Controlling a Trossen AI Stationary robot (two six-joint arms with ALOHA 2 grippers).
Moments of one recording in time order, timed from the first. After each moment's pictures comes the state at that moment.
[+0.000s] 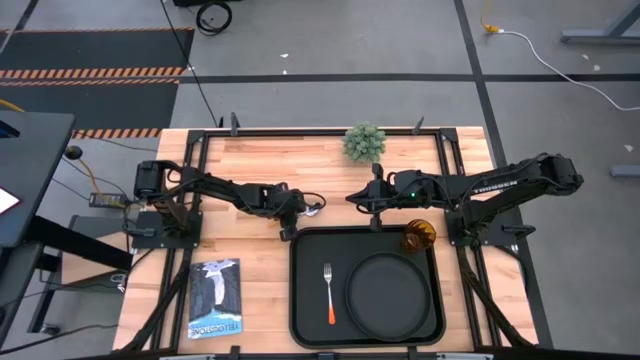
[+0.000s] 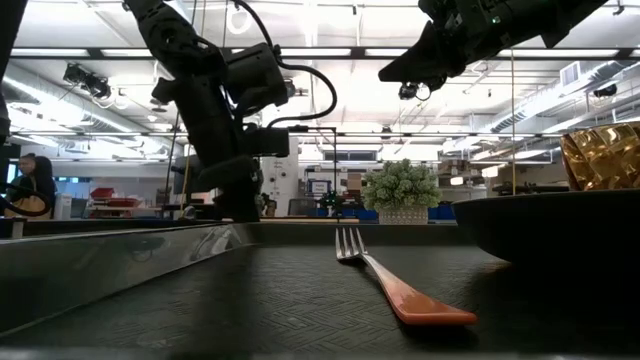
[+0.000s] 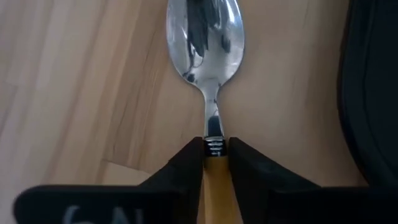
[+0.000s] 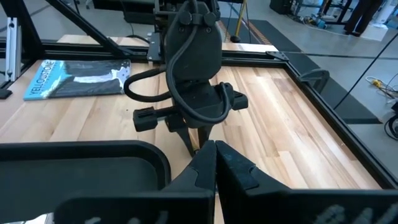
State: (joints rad) left arm 0.08 1.75 0.87 -0.23 -0.16 -0.09; right arm 0.01 1.18 0.66 0.19 0.13 -0.06
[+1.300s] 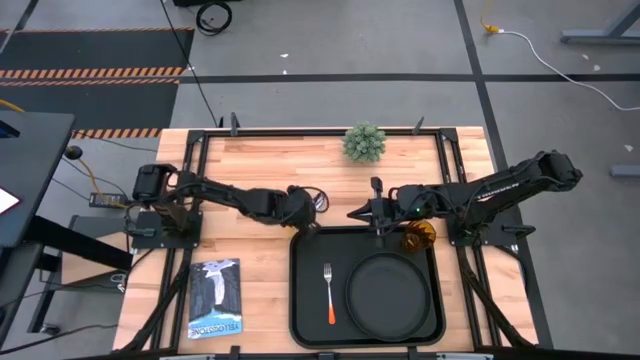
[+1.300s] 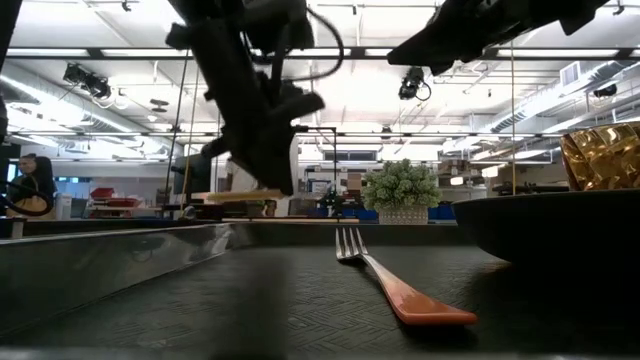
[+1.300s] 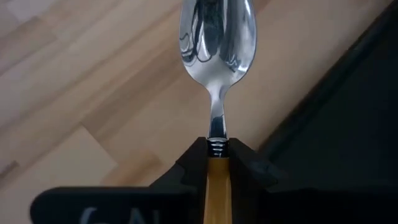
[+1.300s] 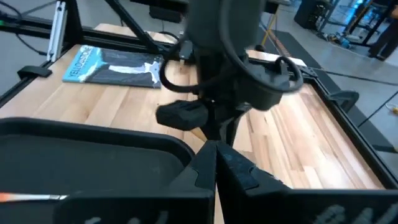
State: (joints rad) left arm -0.04 1.75 1.09 -0.42 -0.31 -0.80; right arm 0.15 1.18 0.66 0.18 0.18 -0.13
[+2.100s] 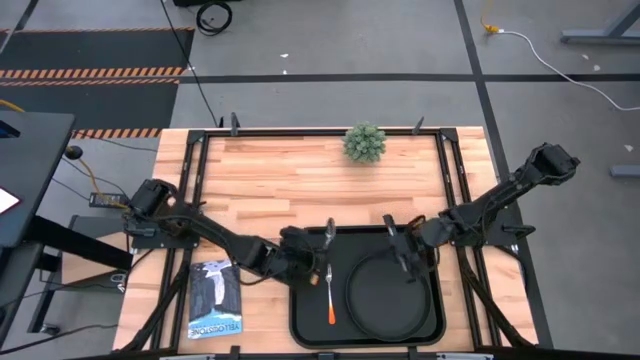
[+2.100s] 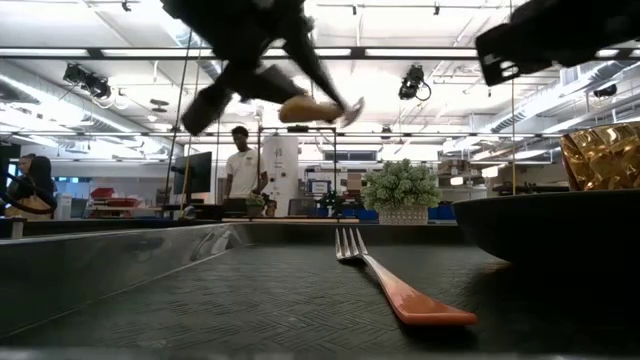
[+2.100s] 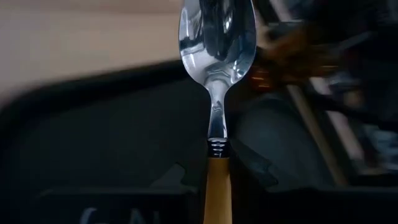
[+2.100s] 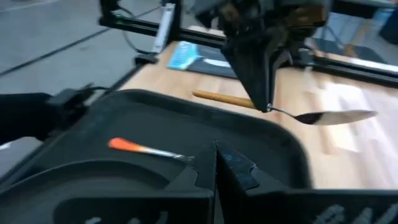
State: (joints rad) left arm -0.44 1.79 1.14 -0.13 -0.70 -1.43; right arm 0.46 1.12 0.42 0.37 0.19 -0.05
